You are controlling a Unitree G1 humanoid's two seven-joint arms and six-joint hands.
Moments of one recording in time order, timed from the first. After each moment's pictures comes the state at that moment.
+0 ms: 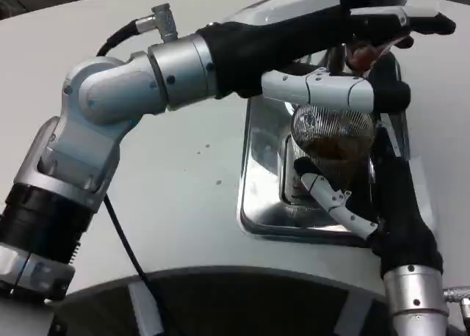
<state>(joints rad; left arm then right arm) -1.11 0.44 -0.22 0.38 0.05 -0.41 -0.78 -0.19 0.01 0.08 -0.06 -0.39 -0.09 -0.25</state>
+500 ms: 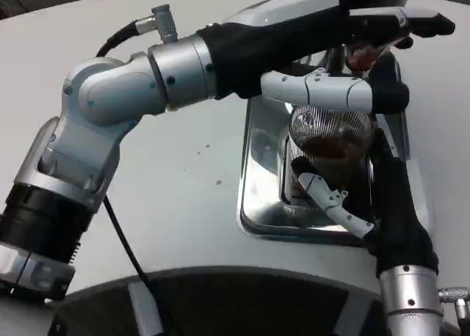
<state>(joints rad) -1.11 0.44 -0.22 0.39 0.05 -0.42 -0.78 -0.20 0.01 0.10 -0.04 -0.39 -0.09 -0.28</state>
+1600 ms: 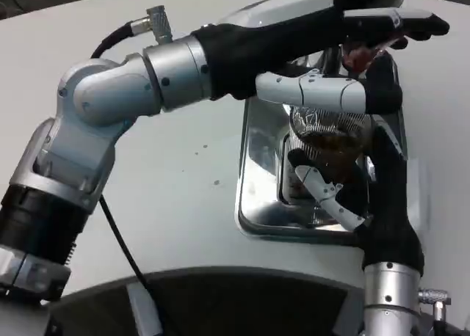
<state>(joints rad) -1.10 0.45 -0.22 0.39 0.05 -0.44 -0.78 -0.27 0.06 0.12 0.11 -0.45 -0.16 -0.51</state>
